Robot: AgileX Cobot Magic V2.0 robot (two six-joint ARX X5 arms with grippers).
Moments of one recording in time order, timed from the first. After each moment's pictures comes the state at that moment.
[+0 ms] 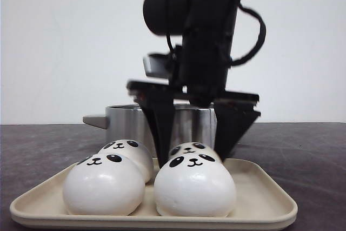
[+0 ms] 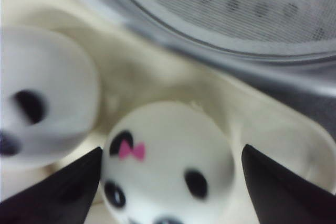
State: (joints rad) left arm -0.32 0.56 1.01 -0.80 0.37 -0.22; right arm 0.78 1.87 1.31 -0.80 -0.05 0.42
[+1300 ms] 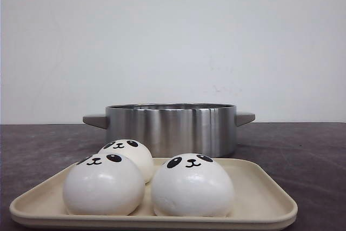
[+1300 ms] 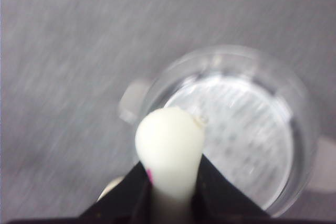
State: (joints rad) left arm -0.39 0.56 1.01 -0.79 0.34 -0.22; right arm 0.74 1.59 1.68 -0.76 0.10 0.32
